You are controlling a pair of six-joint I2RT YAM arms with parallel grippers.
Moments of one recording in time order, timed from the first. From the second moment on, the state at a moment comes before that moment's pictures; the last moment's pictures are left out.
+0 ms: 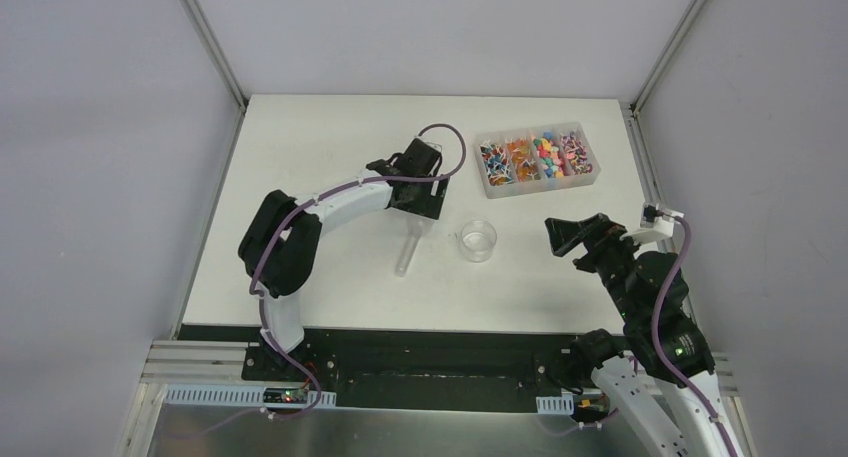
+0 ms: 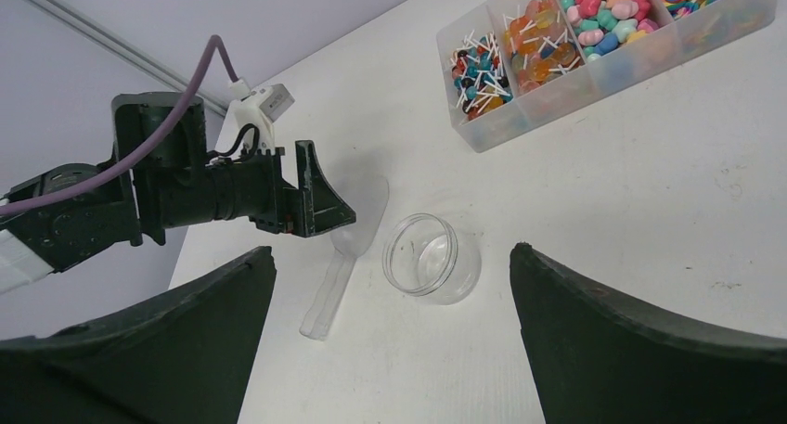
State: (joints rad) left arm -0.67 1.85 1.37 -0.51 -0.15 -0.34; right arm 0.43 0.31 0.71 -0.58 0.17 0.65
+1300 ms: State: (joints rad) left arm -0.67 1.97 1.42 -0.53 -0.13 -0.35; right arm 0.43 0.31 0.67 -0.56 0.13 0.65
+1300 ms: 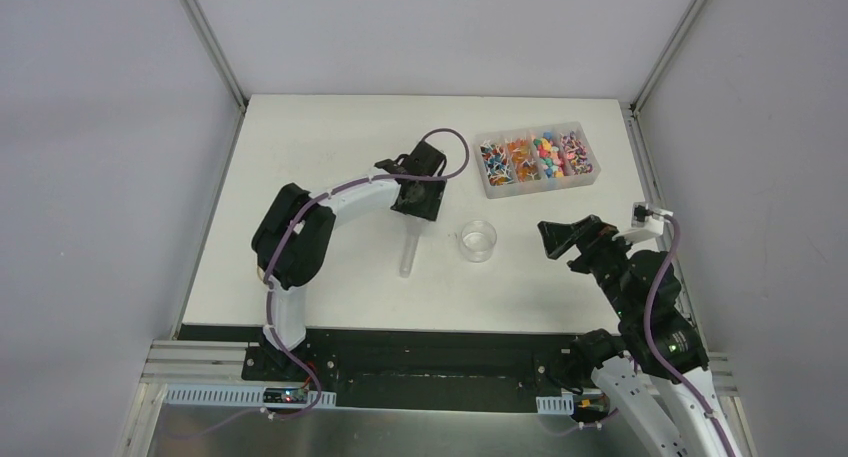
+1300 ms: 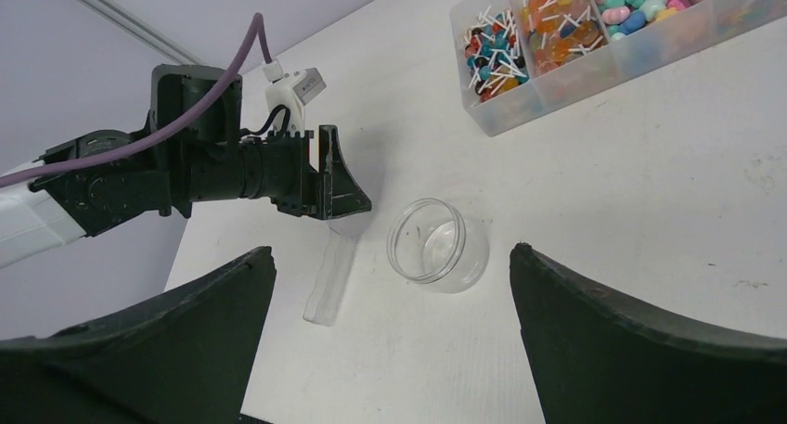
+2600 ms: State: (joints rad) left arm -0.58 1.38 0.91 0.74 0.68 -1.03; right arm 0.55 0.77 0.32 0.65 -0.54 1.01
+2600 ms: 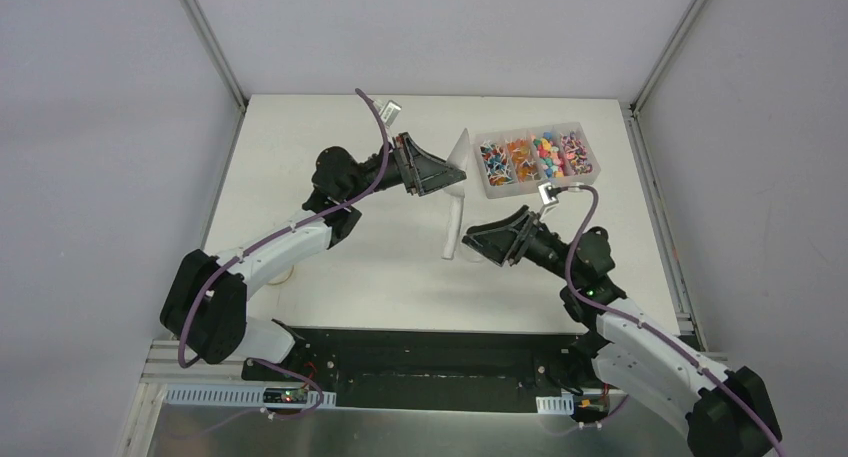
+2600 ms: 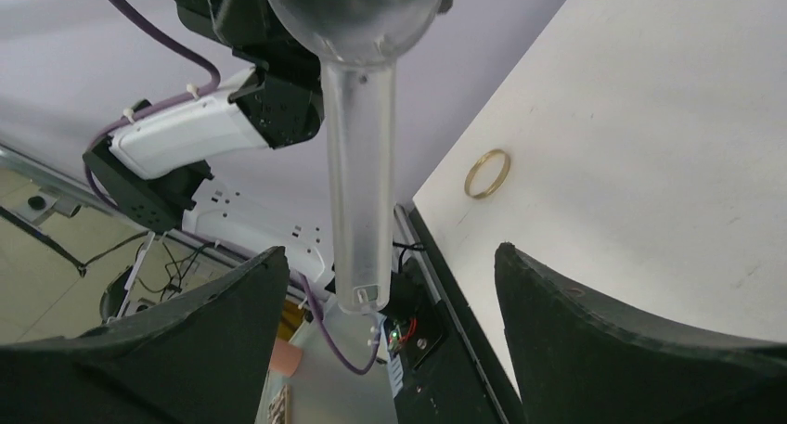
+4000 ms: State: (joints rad) left arm -0.55 1.29 1.33 -0.34 0.31 -0.50; right arm 0.79 0.90 0.79 -0.32 -0.06 0.35
